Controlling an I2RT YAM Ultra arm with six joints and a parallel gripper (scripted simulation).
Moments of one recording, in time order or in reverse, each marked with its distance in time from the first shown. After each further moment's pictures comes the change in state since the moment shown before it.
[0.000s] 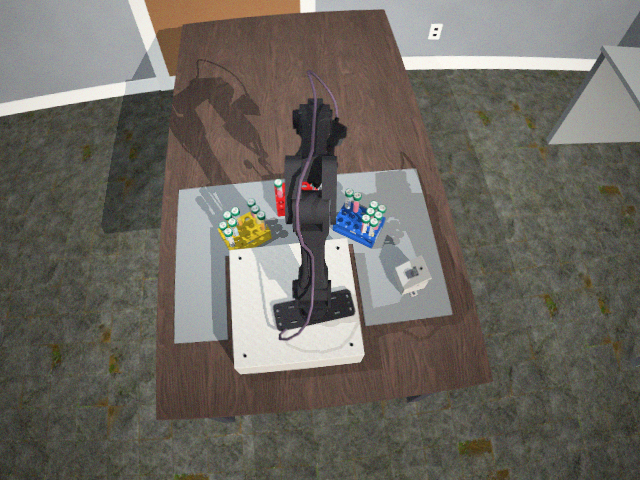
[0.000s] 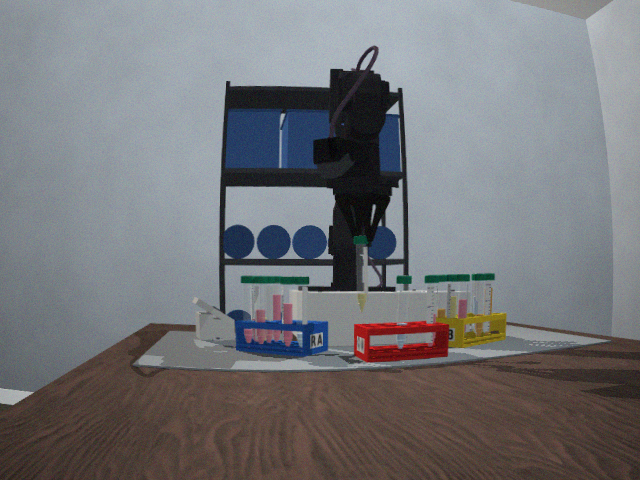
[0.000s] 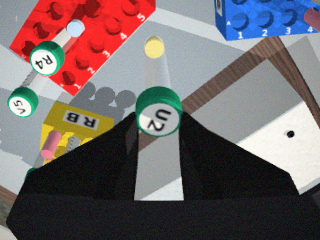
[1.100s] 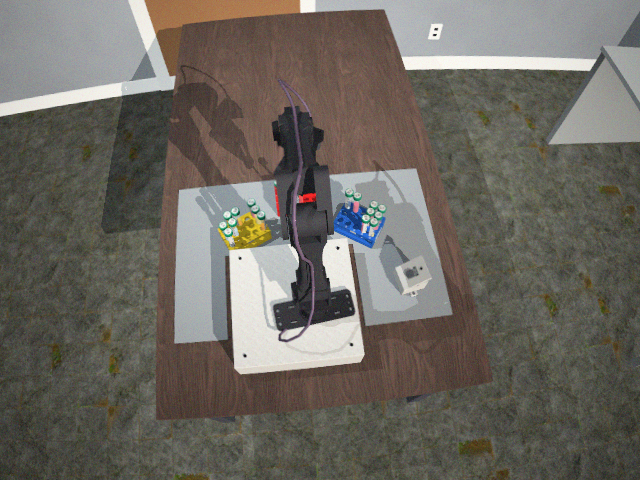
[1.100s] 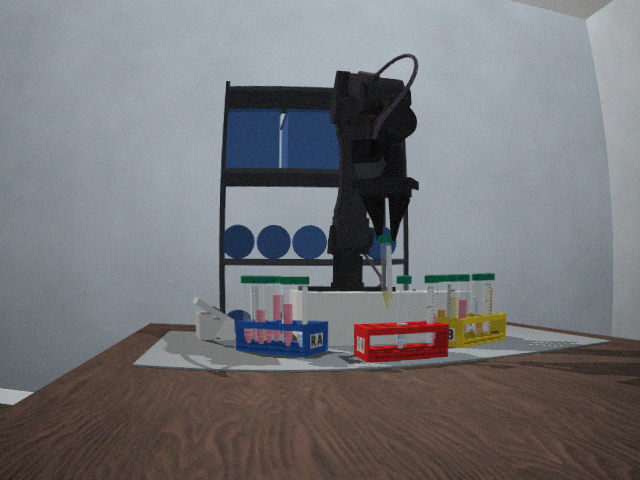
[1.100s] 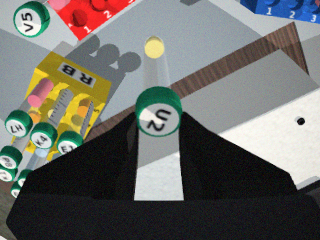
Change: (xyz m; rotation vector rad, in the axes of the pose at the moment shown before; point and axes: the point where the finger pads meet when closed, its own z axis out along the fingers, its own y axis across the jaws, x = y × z) arm 0.047 0.017 -0.002 -0.004 -0.012 -0.205
